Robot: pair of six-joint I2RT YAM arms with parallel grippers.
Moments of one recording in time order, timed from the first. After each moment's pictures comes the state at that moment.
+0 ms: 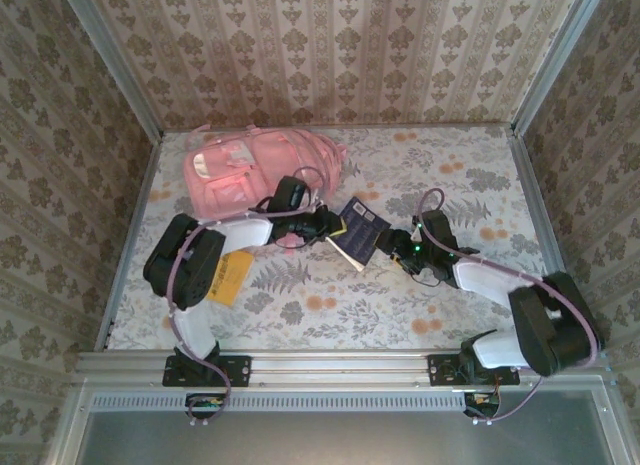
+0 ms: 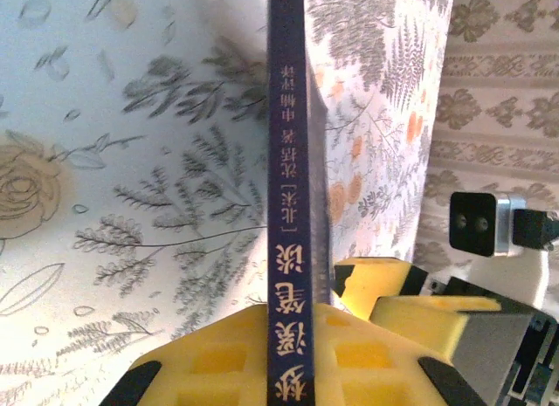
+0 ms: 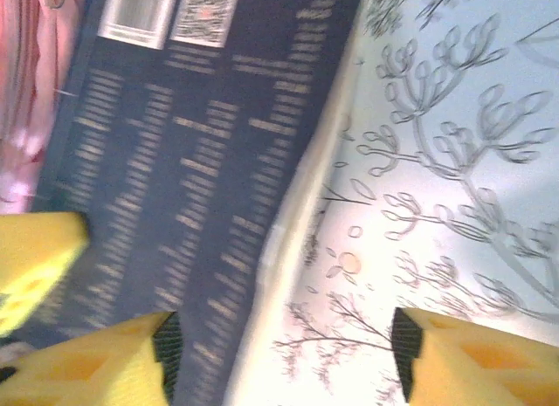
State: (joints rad) left arm -0.61 1.80 1.06 -0.02 0.66 -0.89; right arm 0.34 1.32 0.52 0.01 -0.33 0.95
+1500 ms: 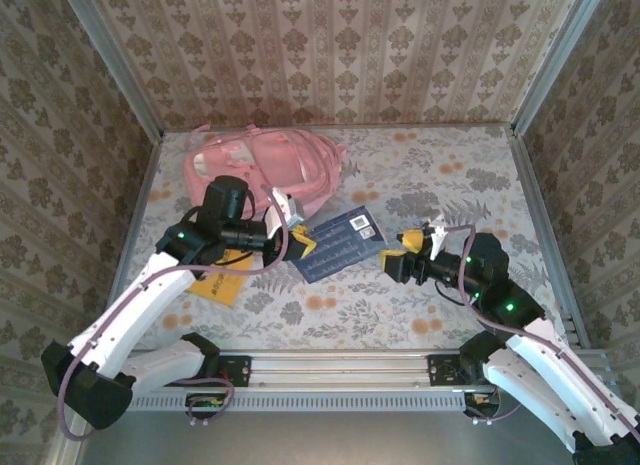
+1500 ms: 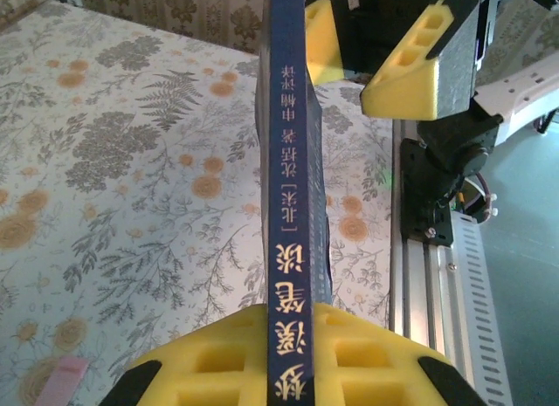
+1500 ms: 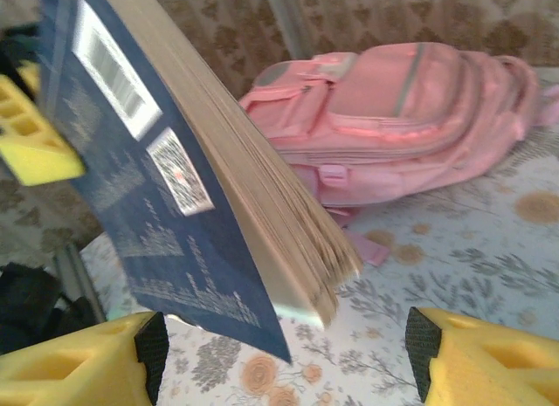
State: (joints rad) left arm -0.61 1.04 1.02 -0.60 0.81 0.30; right arm 0.49 0.58 0.55 -0.21 -0.41 0.27
